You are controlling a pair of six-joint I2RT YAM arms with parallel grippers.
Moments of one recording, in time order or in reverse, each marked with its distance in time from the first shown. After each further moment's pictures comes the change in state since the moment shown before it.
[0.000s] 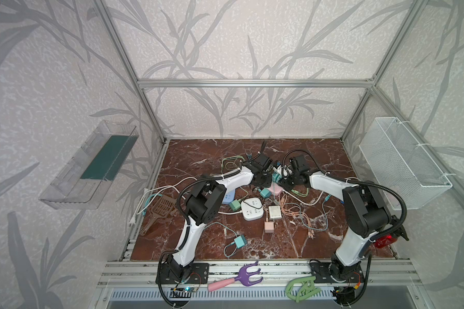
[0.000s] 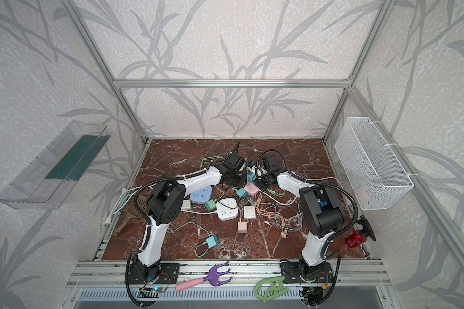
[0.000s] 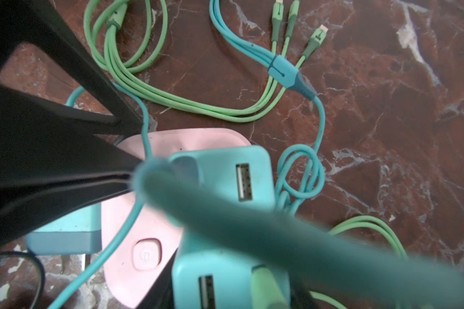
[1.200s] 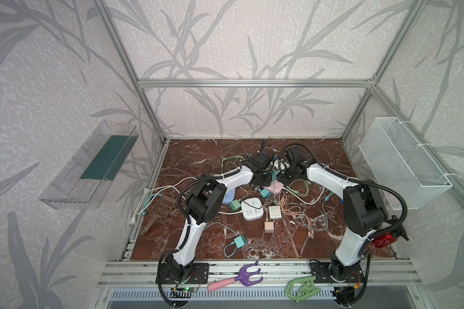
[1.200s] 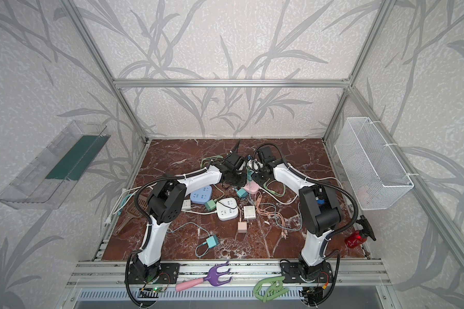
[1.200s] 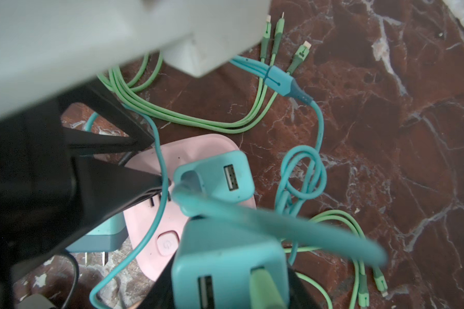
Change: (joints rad) left arm 0.006 0.010 0.011 -0.010 0.012 -0.001; right arm 0.039 0.029 0.203 -0.246 0.080 0.036
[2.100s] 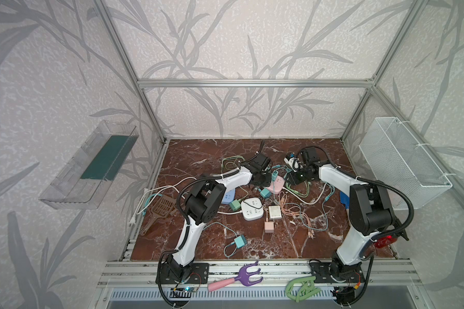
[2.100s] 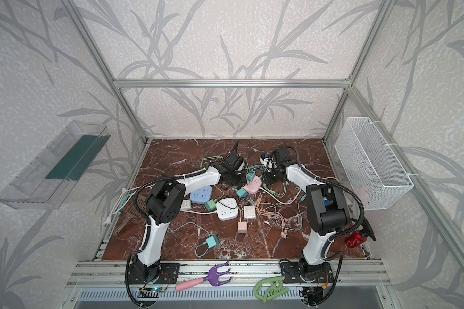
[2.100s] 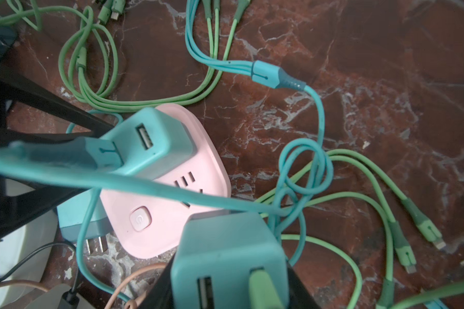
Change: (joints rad) left arm 0.006 -0.016 -0.042 0.066 0.018 -0.008; right arm -0.189 -0.031 -0.085 0.018 -0.210 0.203
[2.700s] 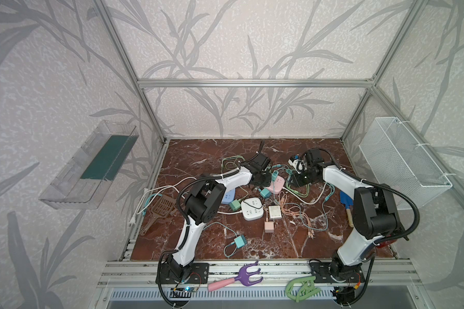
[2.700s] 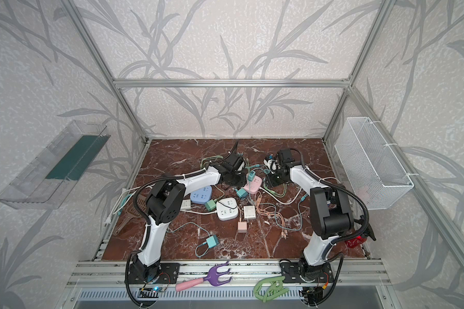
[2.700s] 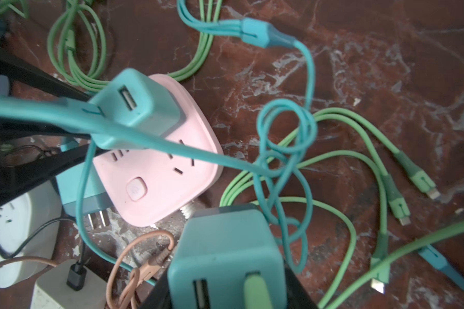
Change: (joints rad) left arm 0.000 -0.002 -0.005 0.005 0.001 -0.015; right arm -0.022 -0.041 -0.027 -0.070 0.035 0.002
